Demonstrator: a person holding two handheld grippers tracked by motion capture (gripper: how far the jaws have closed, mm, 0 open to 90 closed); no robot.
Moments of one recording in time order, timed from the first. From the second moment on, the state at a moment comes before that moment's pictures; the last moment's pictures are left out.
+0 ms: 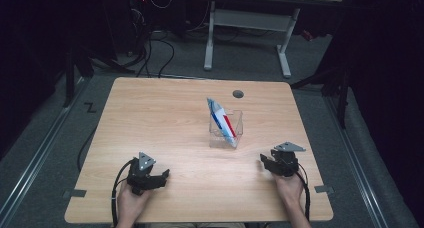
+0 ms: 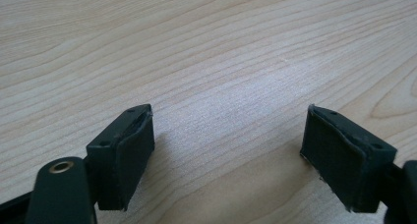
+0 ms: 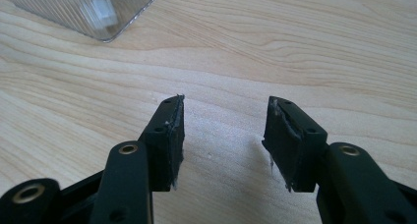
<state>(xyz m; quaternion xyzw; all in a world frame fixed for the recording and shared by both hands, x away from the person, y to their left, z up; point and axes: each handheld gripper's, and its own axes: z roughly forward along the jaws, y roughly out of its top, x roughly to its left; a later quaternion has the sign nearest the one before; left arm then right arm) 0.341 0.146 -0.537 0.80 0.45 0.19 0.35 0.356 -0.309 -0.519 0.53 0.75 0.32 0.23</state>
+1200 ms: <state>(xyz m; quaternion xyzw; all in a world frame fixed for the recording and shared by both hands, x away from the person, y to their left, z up) 0.341 0.146 -0.537 0.80 0.45 0.19 0.35 0.359 -0.309 -0.531 0.53 0.75 0.32 0.24</state>
